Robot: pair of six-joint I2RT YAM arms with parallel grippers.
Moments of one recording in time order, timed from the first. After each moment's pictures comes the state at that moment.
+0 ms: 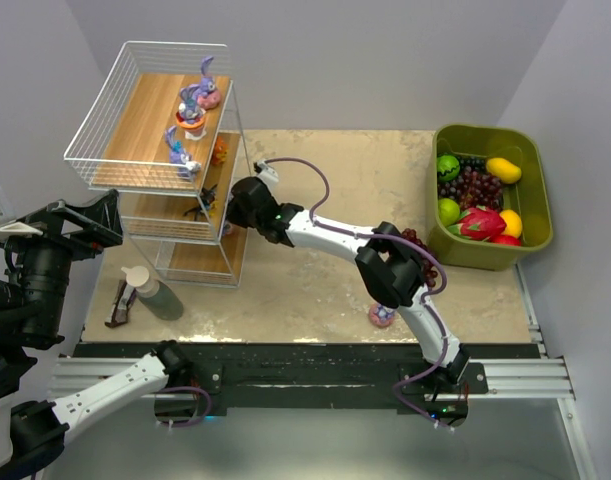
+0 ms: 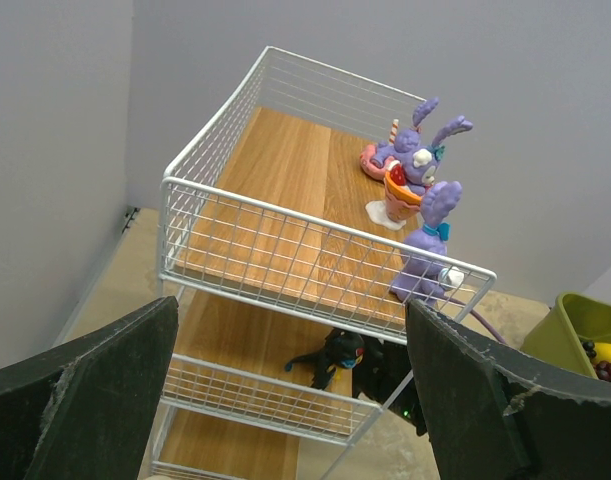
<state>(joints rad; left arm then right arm) -0.80 0.61 1.58 -0.77 -0.84 -0.18 0.94 2.28 1.88 -0.09 0.27 1.07</state>
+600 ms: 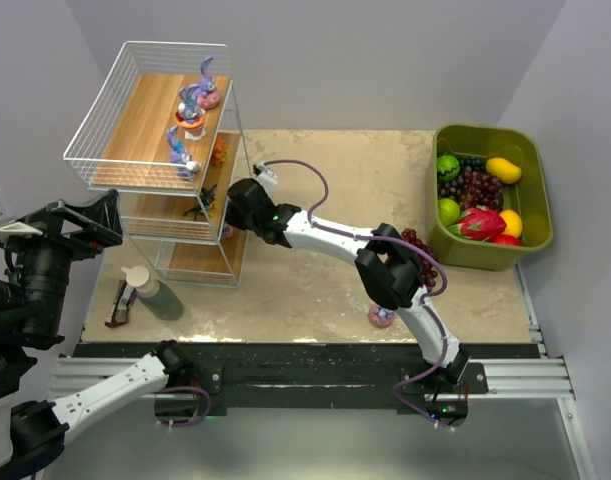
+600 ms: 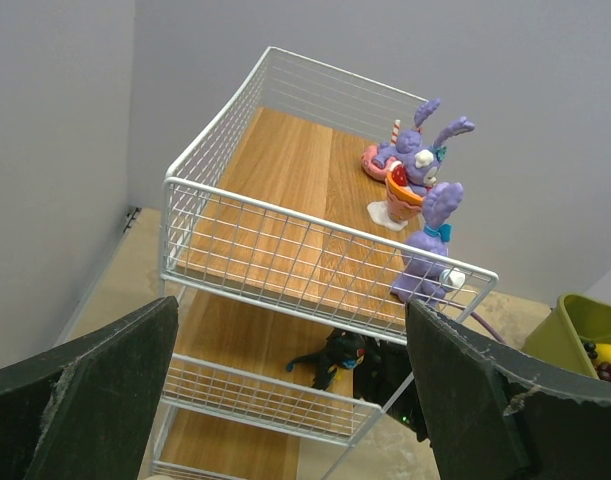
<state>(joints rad) -0.80 0.61 1.58 -0.77 -0.85 -0.18 0.96 2.28 1.90 -0.14 0.31 1.11</state>
